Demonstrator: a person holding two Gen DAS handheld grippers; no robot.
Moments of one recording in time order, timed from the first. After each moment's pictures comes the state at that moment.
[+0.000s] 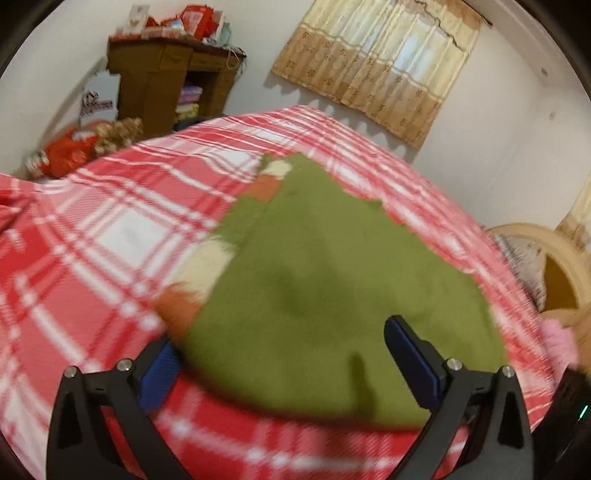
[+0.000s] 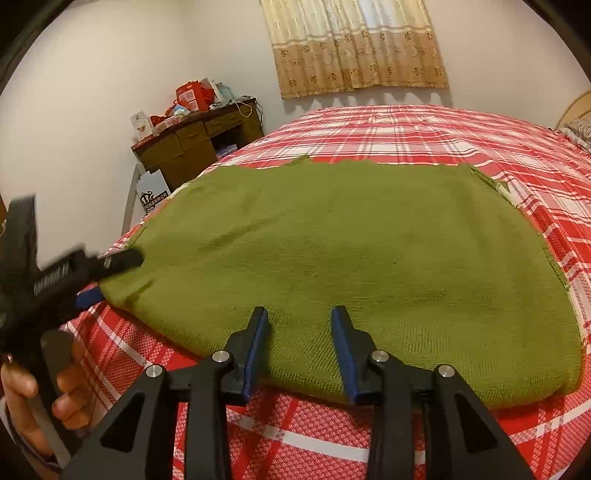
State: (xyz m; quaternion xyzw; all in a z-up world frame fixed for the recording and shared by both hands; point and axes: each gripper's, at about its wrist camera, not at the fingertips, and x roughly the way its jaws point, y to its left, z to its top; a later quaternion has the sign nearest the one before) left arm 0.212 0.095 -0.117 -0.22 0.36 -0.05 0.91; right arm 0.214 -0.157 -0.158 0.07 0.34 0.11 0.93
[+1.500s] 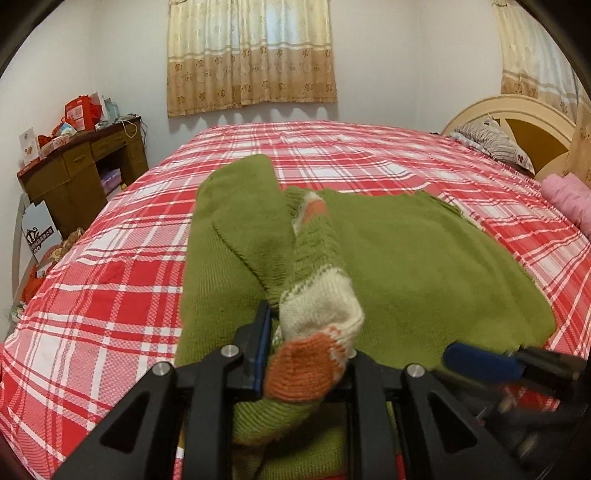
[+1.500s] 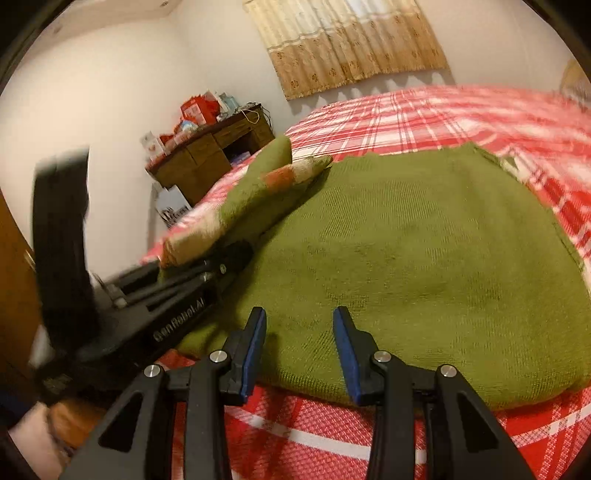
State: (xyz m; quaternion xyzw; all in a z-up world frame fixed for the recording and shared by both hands) left arm 0.218 -0.026 -0.098 0.04 0.32 -0.13 0.94; right arm 0.222 -0.191 -0.147 0.17 0.34 0.14 0.91
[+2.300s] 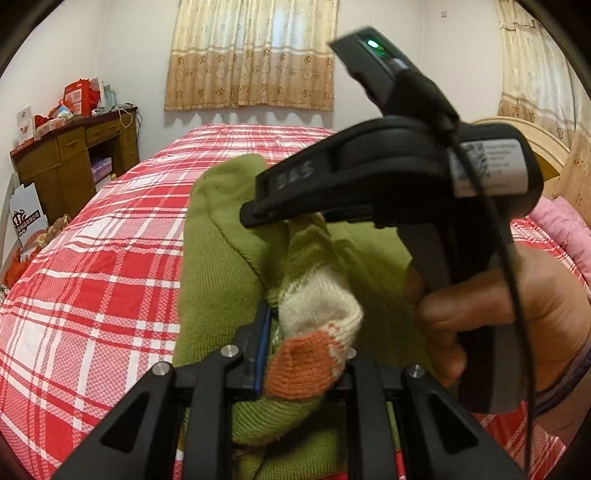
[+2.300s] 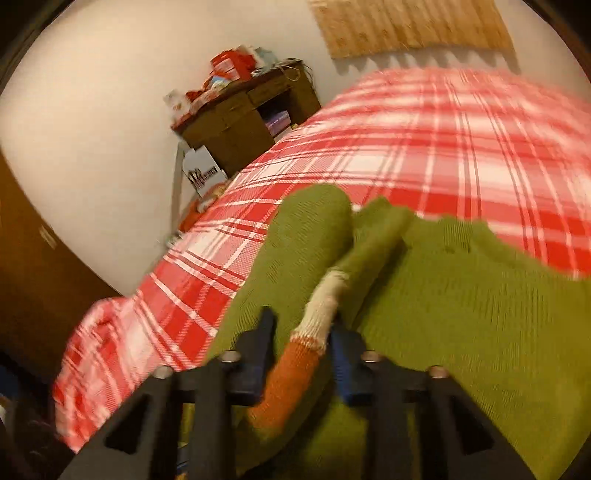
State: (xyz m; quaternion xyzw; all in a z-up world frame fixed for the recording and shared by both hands) left arm 0.217 -0.021 -0.102 0.00 0.32 -0.16 0.93; right arm 0.399 -0.118 -0.126 0.06 0.41 0.23 0.88
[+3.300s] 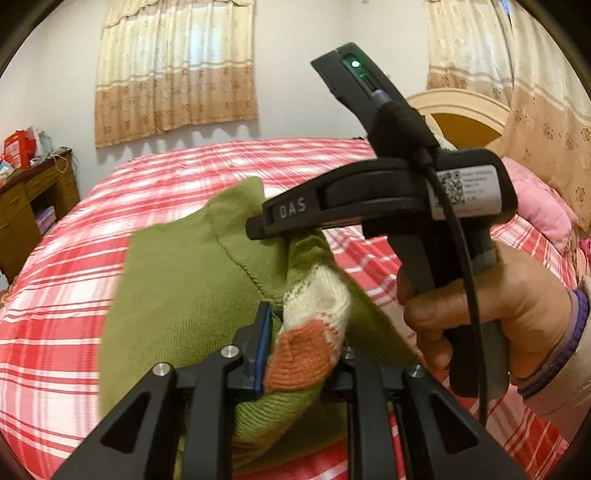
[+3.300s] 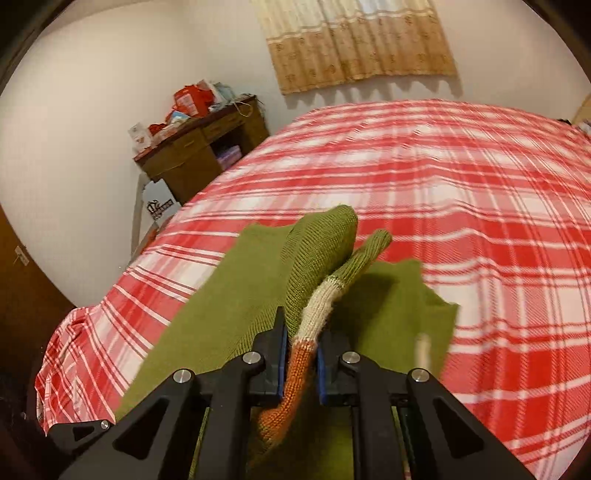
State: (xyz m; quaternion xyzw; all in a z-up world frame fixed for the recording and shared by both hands) left arm 0.174 -0.149 -0.071 0.07 0.29 -0.28 0.91; right arm 0.338 -0.306 -0.103 0.10 0.38 0.14 0.91
